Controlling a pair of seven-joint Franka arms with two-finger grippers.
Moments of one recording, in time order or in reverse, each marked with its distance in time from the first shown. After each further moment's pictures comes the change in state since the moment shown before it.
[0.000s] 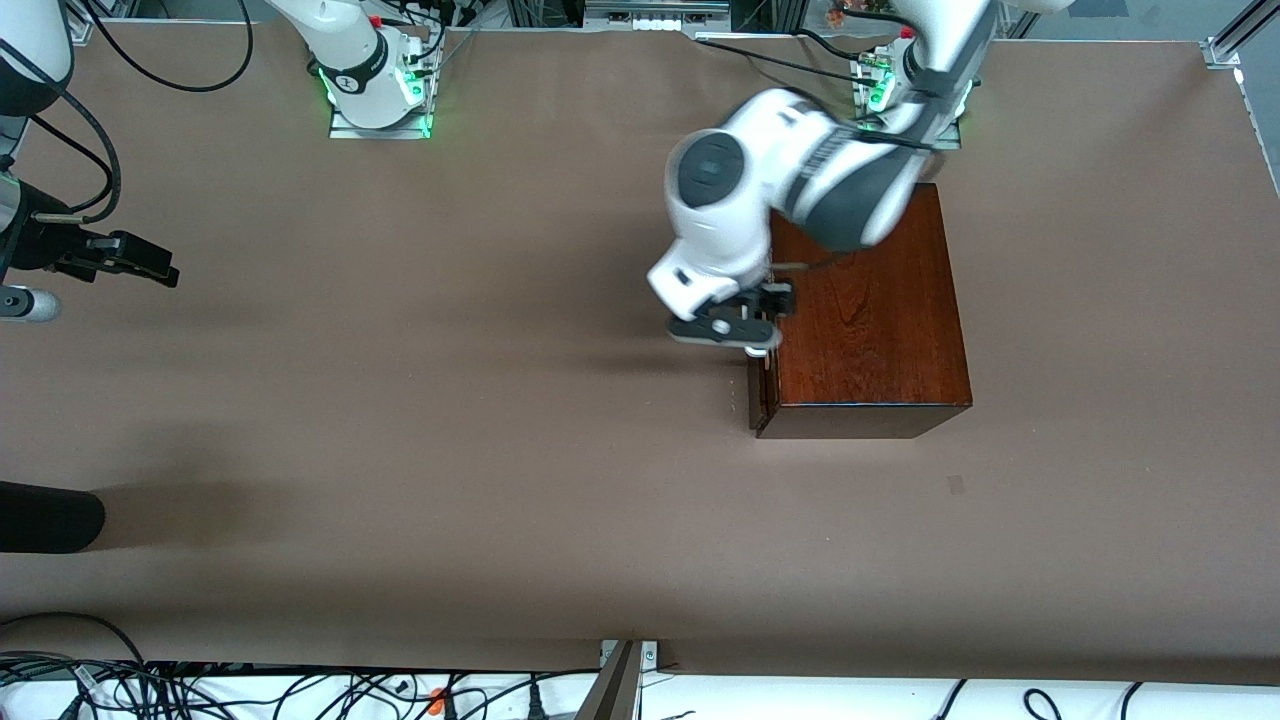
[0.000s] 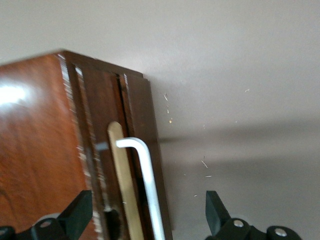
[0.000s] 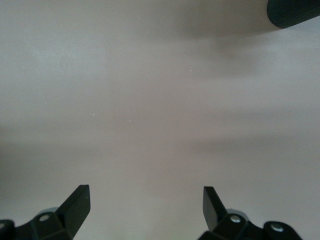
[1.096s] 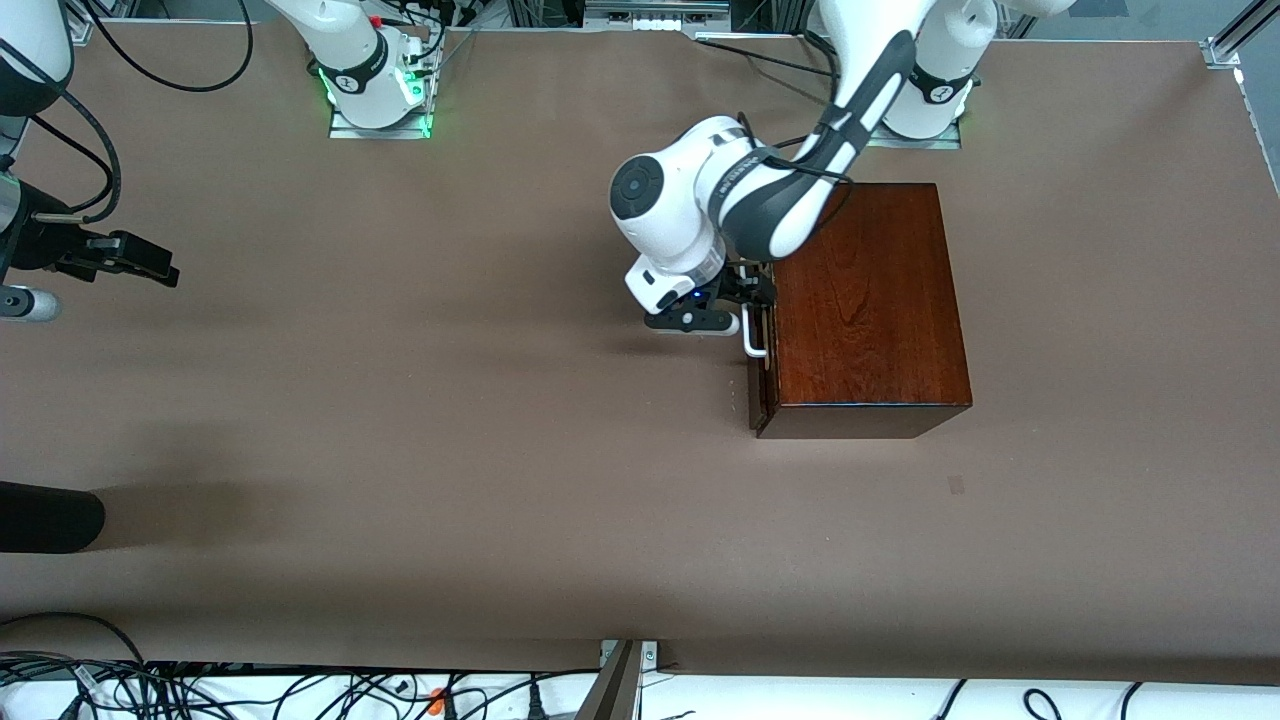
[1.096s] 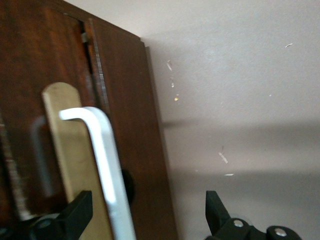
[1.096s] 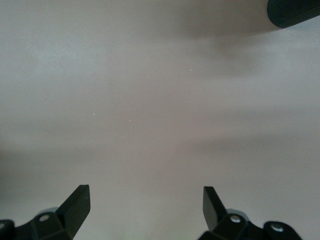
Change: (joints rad) left arm -0.071 0.091 0.008 -0.075 0.120 0.028 -0.133; right arm 0.000 0.000 0.000 0.000 0.000 -0.001 0.000
